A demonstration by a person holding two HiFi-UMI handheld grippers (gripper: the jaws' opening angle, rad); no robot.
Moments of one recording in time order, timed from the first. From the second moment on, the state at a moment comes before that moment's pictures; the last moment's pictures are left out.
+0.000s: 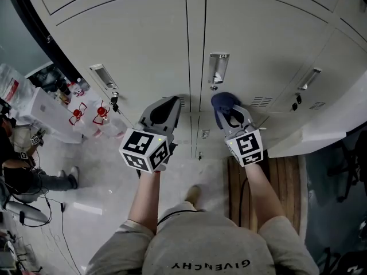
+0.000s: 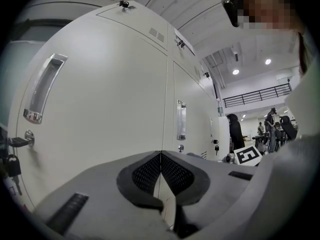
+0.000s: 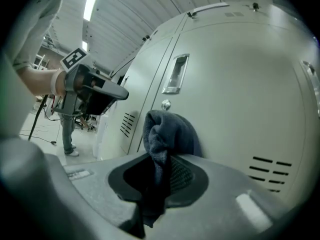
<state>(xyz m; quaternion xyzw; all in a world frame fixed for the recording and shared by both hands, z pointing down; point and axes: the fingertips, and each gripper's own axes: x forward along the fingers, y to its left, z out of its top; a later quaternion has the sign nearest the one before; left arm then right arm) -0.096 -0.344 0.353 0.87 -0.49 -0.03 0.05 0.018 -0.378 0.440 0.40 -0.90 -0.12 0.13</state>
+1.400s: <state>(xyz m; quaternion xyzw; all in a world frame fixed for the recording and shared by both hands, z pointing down) -0.039 -0.332 0.298 0.90 -0.44 -0.05 0.00 0.108 -0.372 0.105 0.44 -0.86 -0.26 -0.05</state>
